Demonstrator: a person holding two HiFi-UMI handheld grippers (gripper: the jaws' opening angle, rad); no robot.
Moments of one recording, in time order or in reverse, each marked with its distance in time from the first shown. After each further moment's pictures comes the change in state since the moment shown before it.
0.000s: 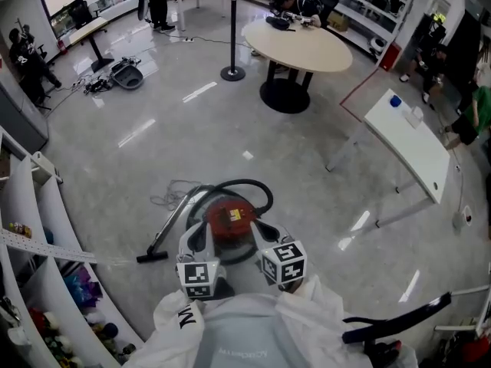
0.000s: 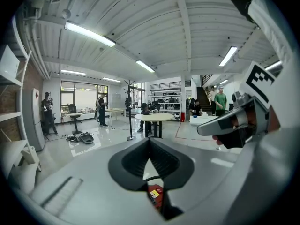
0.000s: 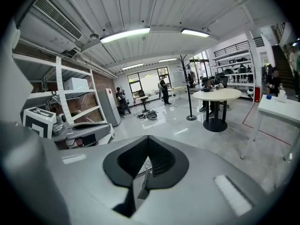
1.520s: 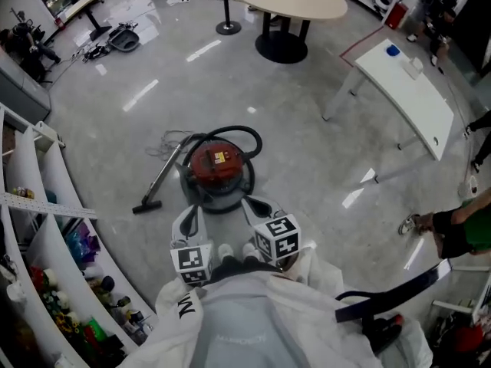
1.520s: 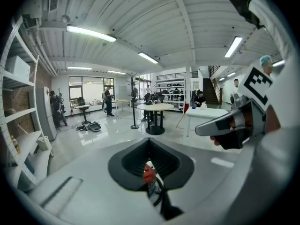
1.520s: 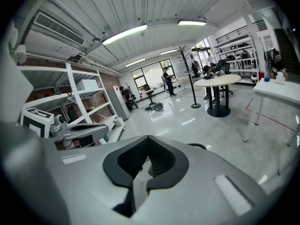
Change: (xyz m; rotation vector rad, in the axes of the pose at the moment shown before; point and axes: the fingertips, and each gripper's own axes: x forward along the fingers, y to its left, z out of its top) left arm -0.099 -0.114 -0.050 -0.023 0.117 0.096; right arm -0.110 -0.007 -0.095 0.061 0.076 0.116
